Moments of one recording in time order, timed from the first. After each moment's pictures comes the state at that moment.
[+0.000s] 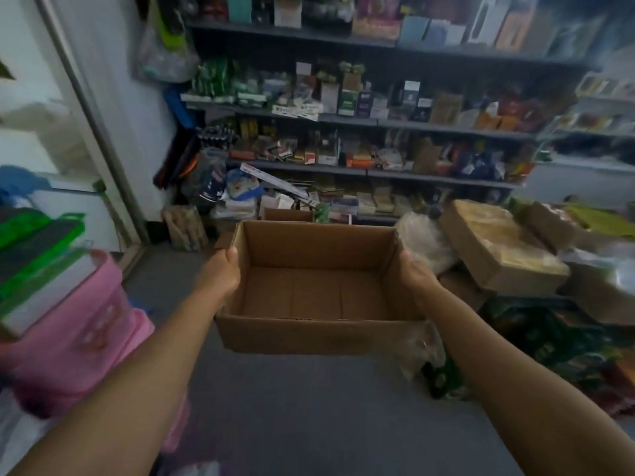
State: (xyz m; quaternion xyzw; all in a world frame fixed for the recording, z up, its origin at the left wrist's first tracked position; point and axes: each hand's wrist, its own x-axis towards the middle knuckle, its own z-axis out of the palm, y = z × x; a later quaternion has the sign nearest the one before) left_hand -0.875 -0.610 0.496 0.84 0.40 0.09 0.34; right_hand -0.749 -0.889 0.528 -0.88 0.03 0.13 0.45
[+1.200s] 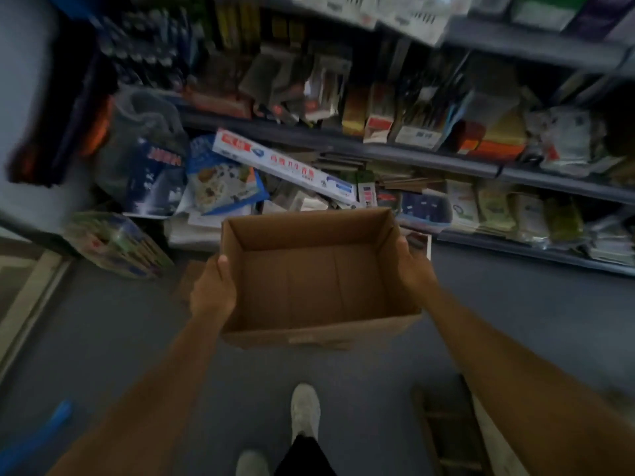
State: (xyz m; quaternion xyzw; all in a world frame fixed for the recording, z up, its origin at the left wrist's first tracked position) left_hand -0.096 -0.087 0.200 0.76 0.54 0.03 0.37; right_hand 0.097 -0.319 0.245 -0.90 0.04 0.26 0.35
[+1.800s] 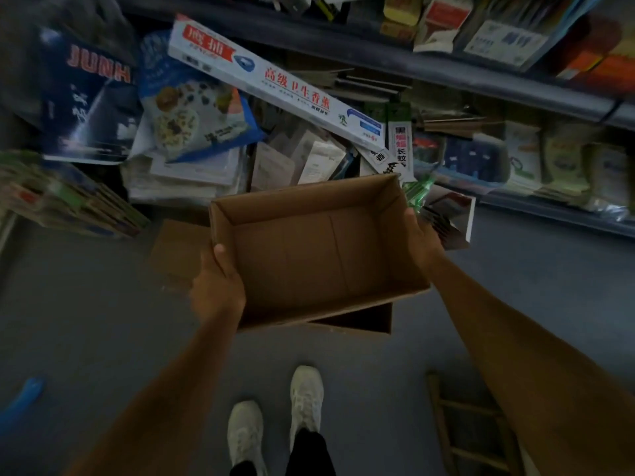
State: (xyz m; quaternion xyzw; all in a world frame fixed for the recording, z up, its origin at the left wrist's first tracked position) left_hand -0.037 -0.081 0.037 0.71 0.62 0.03 0.33; right_hand 0.188 -0.276 0.046 -0.88 0.06 0.32 0.35
